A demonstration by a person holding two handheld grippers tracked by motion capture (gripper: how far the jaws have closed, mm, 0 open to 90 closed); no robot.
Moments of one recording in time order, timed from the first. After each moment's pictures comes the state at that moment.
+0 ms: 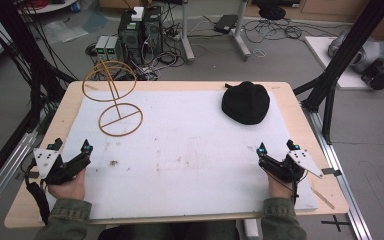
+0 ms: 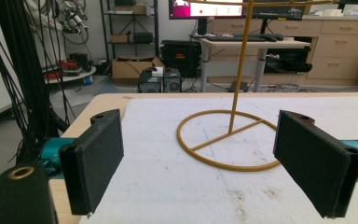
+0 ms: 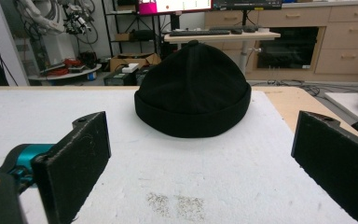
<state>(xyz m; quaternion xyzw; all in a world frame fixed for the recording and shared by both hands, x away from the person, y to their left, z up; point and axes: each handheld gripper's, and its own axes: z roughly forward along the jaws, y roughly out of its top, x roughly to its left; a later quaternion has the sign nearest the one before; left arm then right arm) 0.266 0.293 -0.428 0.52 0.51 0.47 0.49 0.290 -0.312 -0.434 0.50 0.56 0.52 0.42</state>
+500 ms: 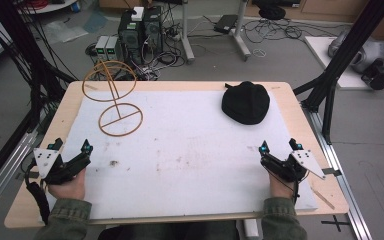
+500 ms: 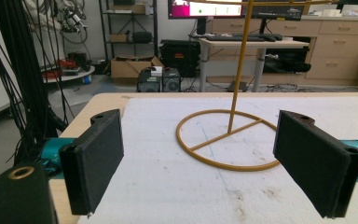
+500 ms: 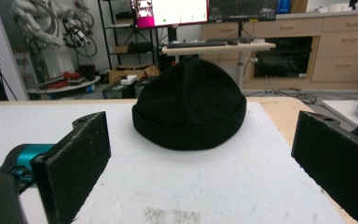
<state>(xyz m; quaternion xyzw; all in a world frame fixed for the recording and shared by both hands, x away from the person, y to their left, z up) 0.266 0.294 -0.428 0.52 0.51 0.47 0.50 0.288 -0.315 -0.429 0.50 0.54 0.53 0.43</state>
